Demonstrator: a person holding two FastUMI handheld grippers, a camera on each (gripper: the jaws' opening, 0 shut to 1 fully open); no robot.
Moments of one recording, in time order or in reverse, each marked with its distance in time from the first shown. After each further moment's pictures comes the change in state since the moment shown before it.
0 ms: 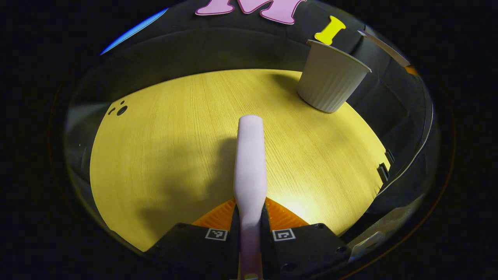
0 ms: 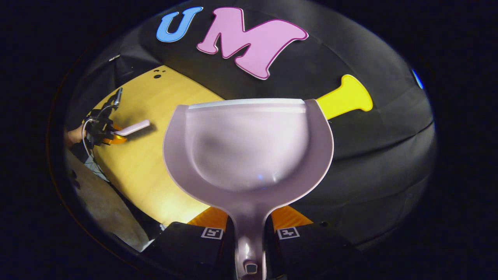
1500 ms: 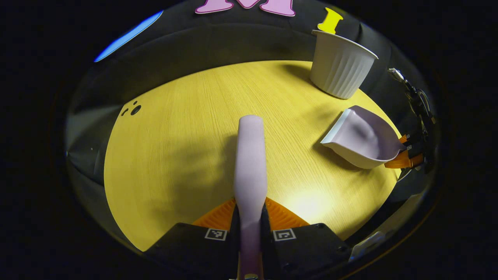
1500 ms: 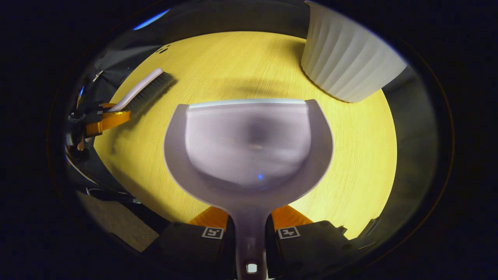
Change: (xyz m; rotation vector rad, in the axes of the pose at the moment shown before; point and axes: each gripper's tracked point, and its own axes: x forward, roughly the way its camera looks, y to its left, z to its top) left arm 0.001 0.021 -0.022 0.035 0.049 0.134; right arm 0.190 0.291 -0.146 0.358 0.300 0.357
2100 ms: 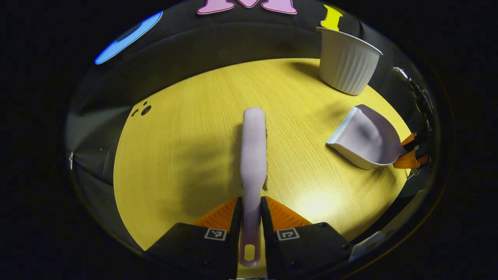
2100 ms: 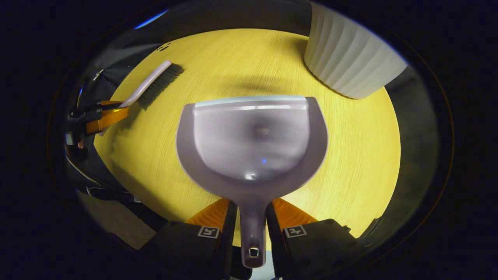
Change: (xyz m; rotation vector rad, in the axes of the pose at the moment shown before) left arm -0.003 0.007 -0.002 0.005 -0.003 0.096; right arm -0.002 -0.004 -0.010 -0.003 0.014 0.017
